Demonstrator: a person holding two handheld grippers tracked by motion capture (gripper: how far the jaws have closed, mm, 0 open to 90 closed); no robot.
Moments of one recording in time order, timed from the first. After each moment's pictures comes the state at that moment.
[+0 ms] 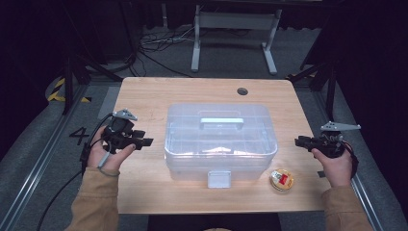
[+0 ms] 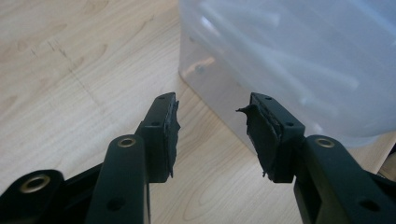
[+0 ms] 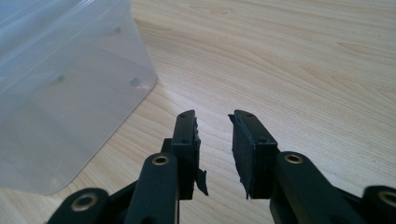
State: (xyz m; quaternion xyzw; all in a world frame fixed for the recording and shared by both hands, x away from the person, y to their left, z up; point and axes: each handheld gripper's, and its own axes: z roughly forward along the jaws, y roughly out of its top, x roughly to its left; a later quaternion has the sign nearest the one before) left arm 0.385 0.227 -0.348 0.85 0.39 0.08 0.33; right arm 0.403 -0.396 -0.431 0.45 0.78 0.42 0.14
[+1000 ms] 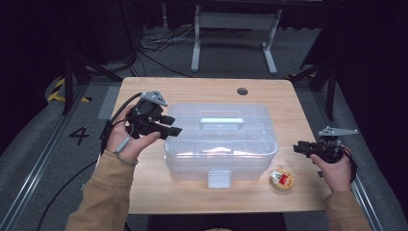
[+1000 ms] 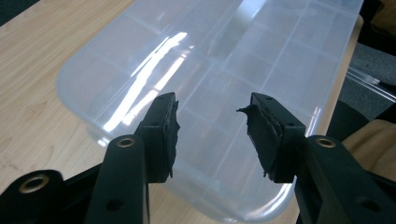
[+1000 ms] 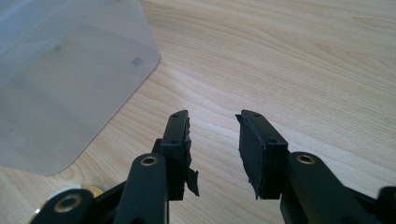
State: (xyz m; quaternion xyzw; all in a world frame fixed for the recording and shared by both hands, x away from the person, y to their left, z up) left arm 0.387 0.149 -0.283 0.89 0.27 0.06 0.36; right arm 0.393 -0.395 -0.444 0.45 0.79 0.40 0.13
